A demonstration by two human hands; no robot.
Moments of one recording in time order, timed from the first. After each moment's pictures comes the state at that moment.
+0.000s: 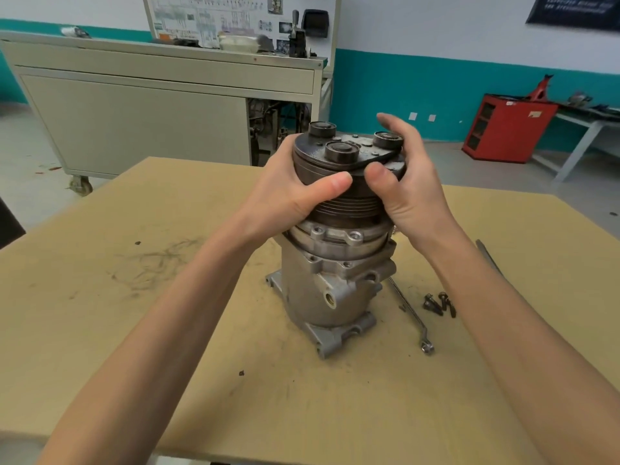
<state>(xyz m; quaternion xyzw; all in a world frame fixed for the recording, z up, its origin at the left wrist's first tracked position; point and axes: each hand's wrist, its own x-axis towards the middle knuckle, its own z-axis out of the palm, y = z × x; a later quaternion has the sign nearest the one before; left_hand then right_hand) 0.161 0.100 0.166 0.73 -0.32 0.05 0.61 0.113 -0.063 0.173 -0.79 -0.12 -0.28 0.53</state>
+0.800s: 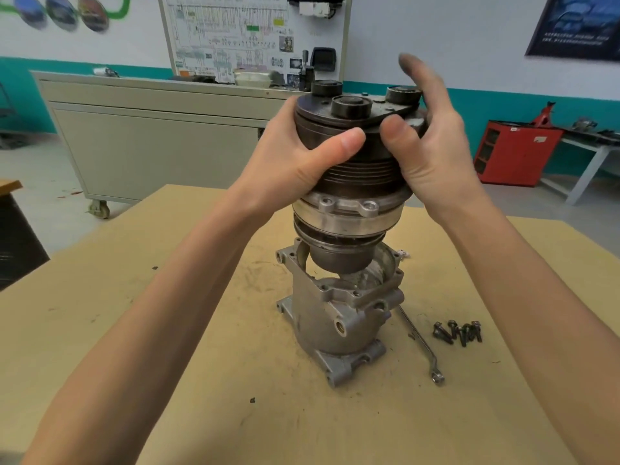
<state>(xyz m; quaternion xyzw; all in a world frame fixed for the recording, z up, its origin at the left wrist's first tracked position) 0.155 0.110 0.230 0.69 -0.34 0.11 0.63 0.111 -0.051 0.242 -0.78 -0.19 -0.36 0.48</state>
